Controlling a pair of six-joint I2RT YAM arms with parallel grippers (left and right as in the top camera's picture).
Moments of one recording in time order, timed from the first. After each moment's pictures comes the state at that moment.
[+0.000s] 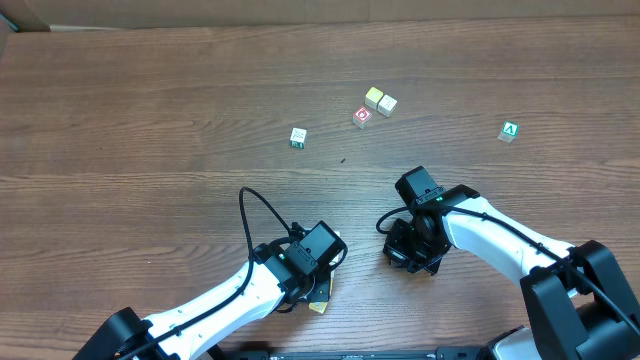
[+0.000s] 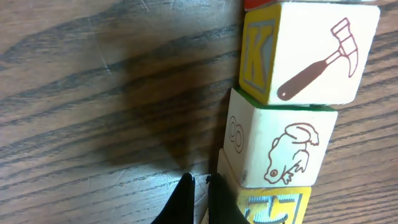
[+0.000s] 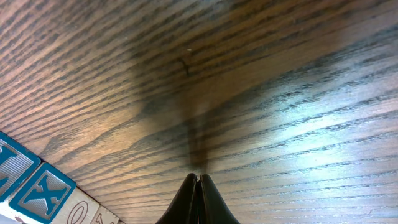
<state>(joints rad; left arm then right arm) -0.83 1.40 0.63 -0.62 0.03 -0.75 0.47 1.63 0.80 -0.76 -0.37 0.93</state>
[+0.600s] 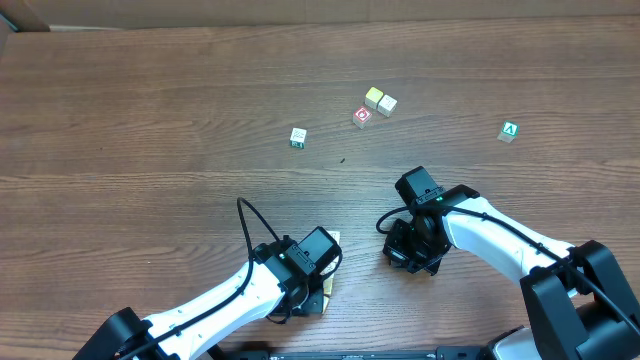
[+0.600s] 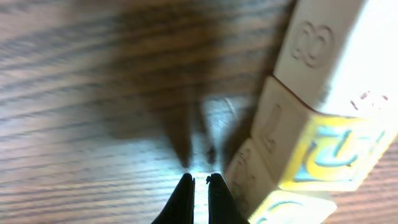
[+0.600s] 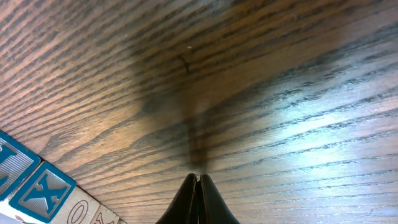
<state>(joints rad) -0.83 1.40 0.63 -0.77 0.12 -0.81 0.47 1.63 0.80 -0.76 -0.38 0.93</state>
